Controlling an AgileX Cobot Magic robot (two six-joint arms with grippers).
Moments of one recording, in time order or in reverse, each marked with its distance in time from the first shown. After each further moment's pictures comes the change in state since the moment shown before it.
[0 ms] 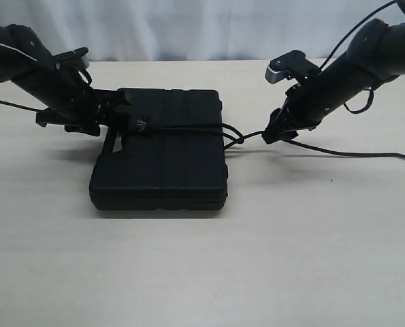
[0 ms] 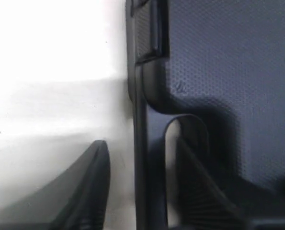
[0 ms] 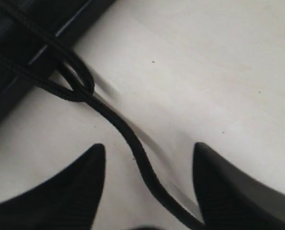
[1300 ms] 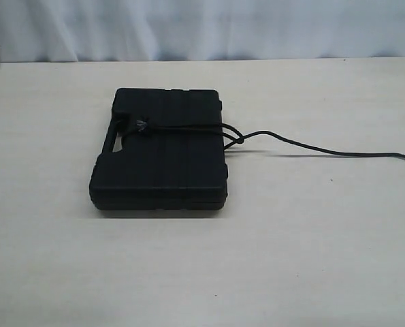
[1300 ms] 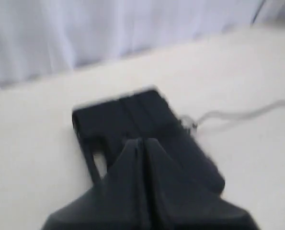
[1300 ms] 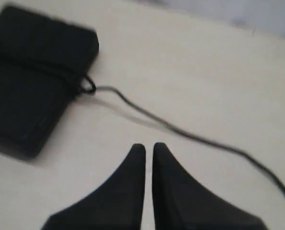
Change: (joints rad) left arm -0.184 -1.356 0.607 0.253 -0.067 -0.018; right arm 0.101 -1.371 0.679 -0.568 -0.051 0.845
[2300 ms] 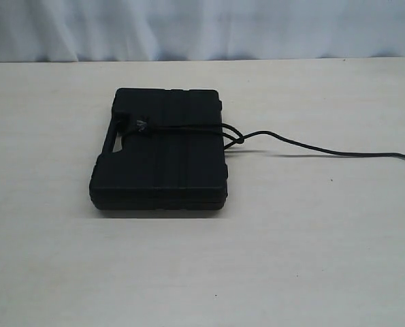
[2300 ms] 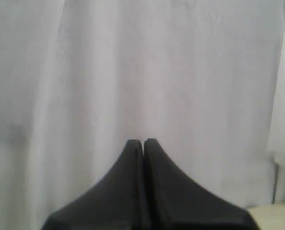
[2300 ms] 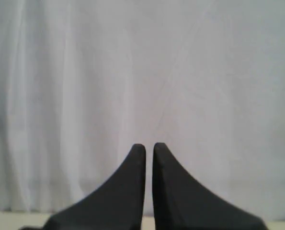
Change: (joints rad) left arm -0.003 -0.594 0.453 0.040 -0.596 0.000; right arm 0.000 -0.623 0.692 0.172 -0.960 -0.021
